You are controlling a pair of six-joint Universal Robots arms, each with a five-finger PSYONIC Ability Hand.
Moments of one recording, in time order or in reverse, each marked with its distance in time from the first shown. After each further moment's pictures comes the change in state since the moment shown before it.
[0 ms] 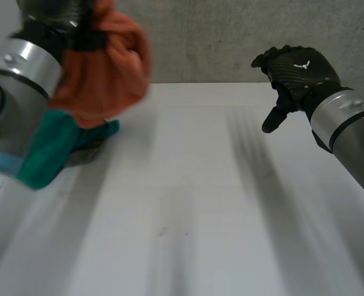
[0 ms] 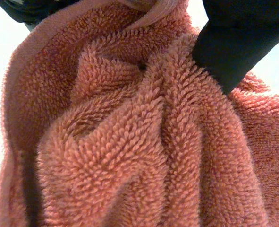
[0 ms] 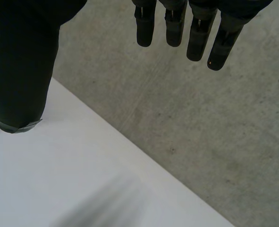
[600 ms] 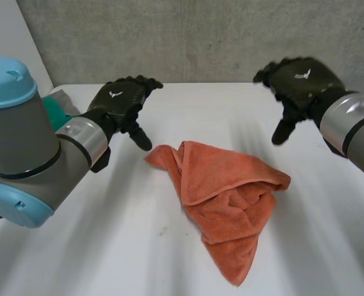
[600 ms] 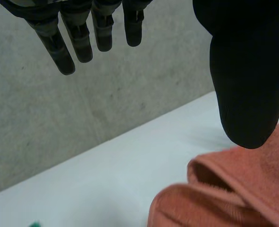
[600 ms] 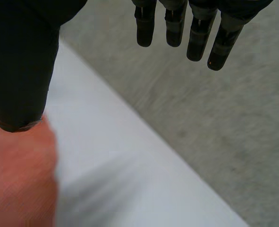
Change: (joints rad) left arm -0.077 -0.163 -0.036 -0.271 0.005 -0.123; right arm -0.035 -0.013 -0.025 0.148 -0.062 -0.129; left_hand -0.821 -0.934 -0.908 -0.985 -0.849; right_hand 0.000 0.000 0.000 0.000 0.000
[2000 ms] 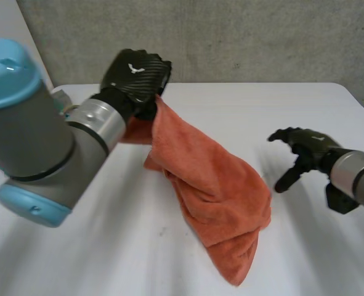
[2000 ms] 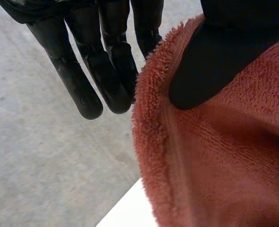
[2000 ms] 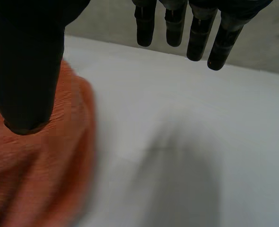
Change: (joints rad) left arm -0.108 0.041 0.066 0.059 -0.067 0.318; right arm -0.180 0.098 0.253 -0.041 -0.125 0.390; left_hand 0.948 0.984 0.971 0.990 0.920; right_hand 0.000 0.000 0.000 0.000 0.000
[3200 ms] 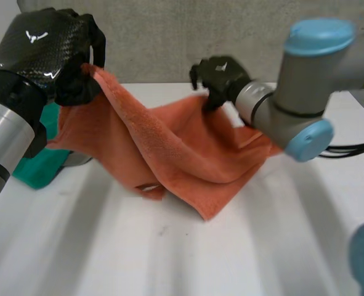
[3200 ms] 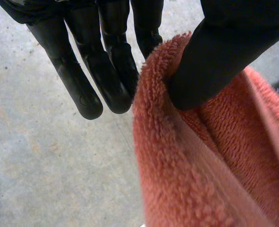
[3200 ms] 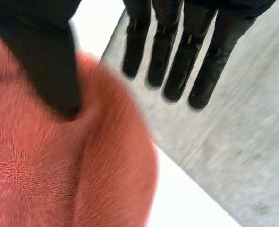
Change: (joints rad) left arm 0.137 0.470 -0.322 0.010 0.006 -0.207; right arm 0.344 0.615 -1.112 0.129 0.008 -0.255; left_hand 0.000 0.004 0.006 0.004 0.000; right_hand 0.378 0.480 0.527 0.513 0.505
